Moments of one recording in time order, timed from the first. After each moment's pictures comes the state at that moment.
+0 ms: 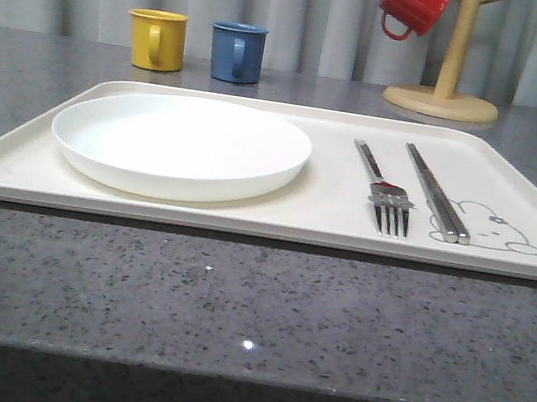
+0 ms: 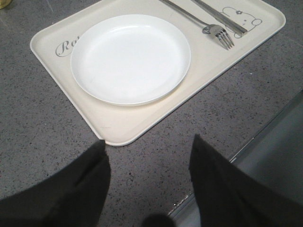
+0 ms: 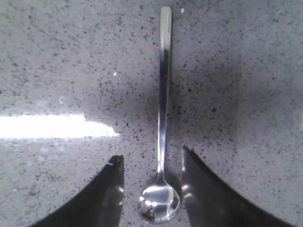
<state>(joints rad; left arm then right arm) -0.65 0.63 -0.85 0.02 0.92 0.05 -0.23 1.63 -1.49 0.03 1.24 -0.17</state>
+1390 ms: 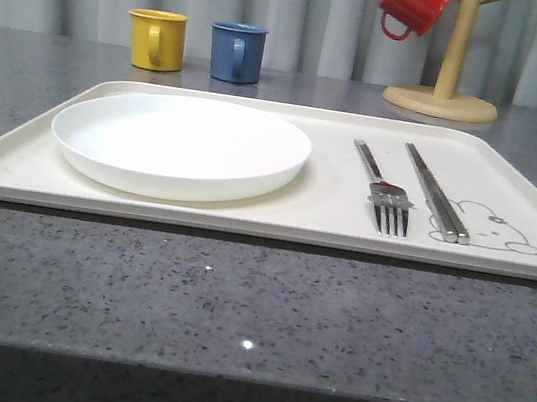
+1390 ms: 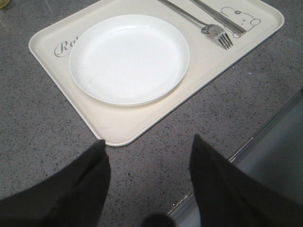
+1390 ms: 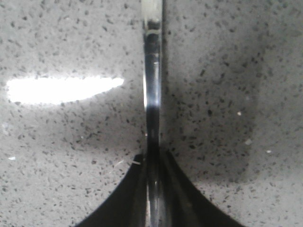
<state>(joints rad) -0.65 0.63 -0.85 0.02 0.92 0.05 -0.26 1.82 -1.49 0.06 1.23 -0.18</state>
